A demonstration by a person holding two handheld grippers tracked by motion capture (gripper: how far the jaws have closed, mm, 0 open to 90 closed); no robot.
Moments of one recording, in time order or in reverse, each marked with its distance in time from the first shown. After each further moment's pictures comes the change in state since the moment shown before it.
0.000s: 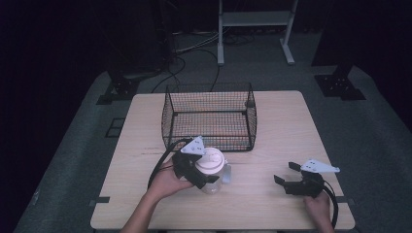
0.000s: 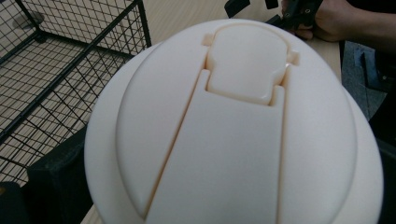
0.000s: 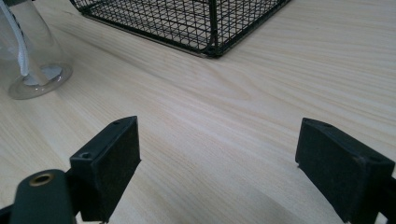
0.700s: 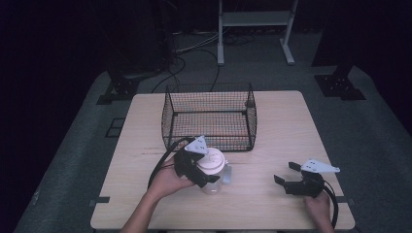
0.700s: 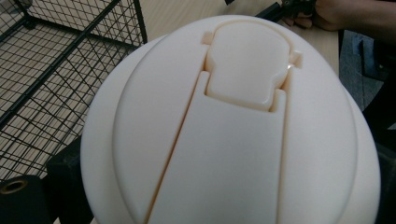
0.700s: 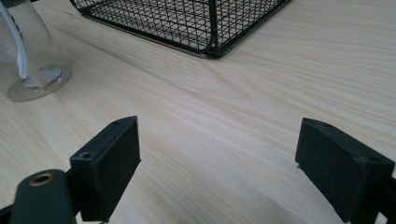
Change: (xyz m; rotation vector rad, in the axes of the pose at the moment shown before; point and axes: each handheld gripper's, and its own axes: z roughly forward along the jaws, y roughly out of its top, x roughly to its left) left arm -0.002 0.008 0.001 0.061 -0.017 -0.010; right arm 0.000 0.000 0.000 -0.001 0.001 0.004
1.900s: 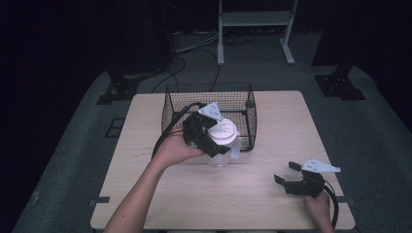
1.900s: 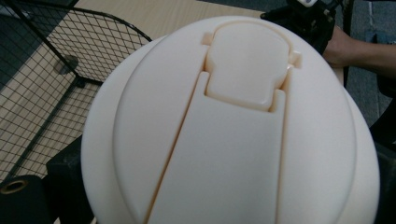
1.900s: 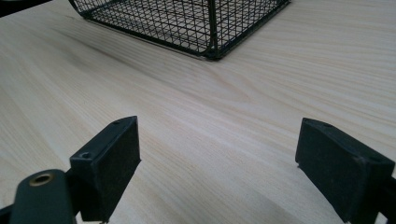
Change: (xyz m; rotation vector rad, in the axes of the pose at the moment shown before) left arm 0.025 0.101 -0.033 0.041 0.040 0.080; right arm -0.001 0.000 0.000 -0.009 0.005 0.007
